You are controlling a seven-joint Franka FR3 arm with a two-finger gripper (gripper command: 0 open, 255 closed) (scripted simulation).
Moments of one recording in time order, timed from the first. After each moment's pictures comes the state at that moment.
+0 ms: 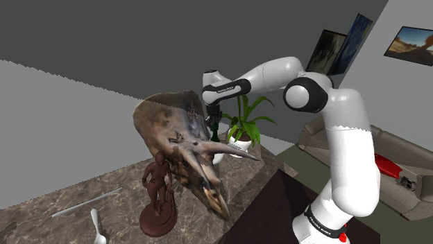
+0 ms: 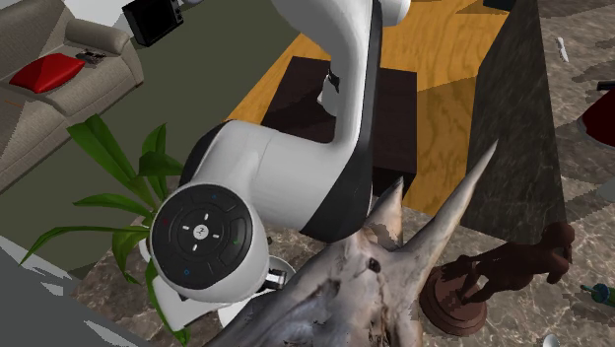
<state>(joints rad) -0.03 0.61 -0.06 -1.54 -0.14 2.00 -0.05</state>
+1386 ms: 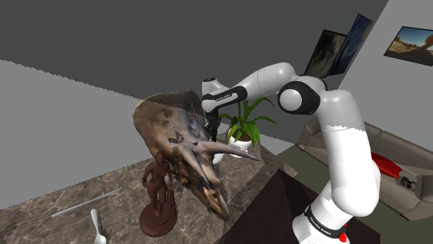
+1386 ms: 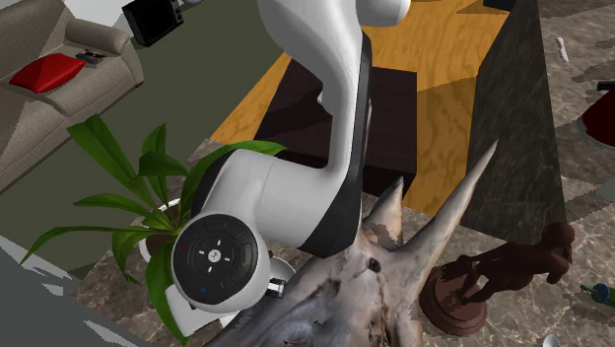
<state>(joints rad) -0.04 0.68 -0.05 -1.55 -0.15 2.08 -0.03</state>
